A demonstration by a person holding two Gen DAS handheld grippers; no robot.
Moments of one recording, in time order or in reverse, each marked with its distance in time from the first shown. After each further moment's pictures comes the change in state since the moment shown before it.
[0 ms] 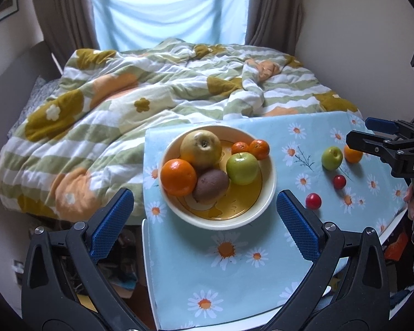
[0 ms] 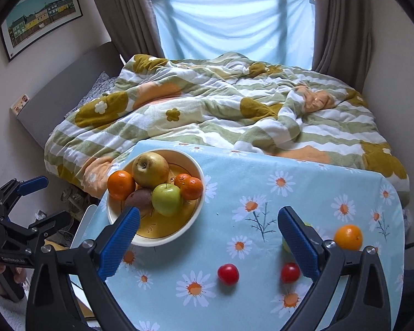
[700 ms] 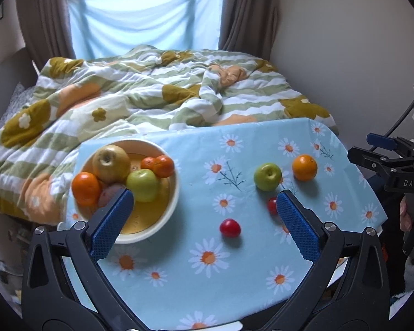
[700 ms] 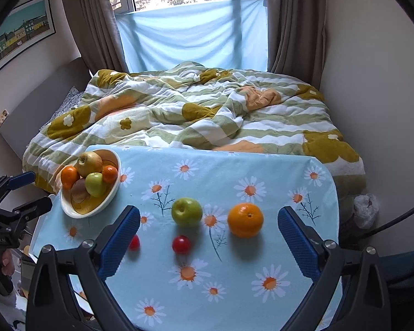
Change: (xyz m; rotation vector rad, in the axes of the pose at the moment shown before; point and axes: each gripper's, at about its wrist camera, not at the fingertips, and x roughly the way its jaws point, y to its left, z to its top) left arm 0.017 -0.154 0.018 -0.013 -0.023 -0.071; right arm -0.059 -0.148 -0.041 0.047 -0.027 -0.098
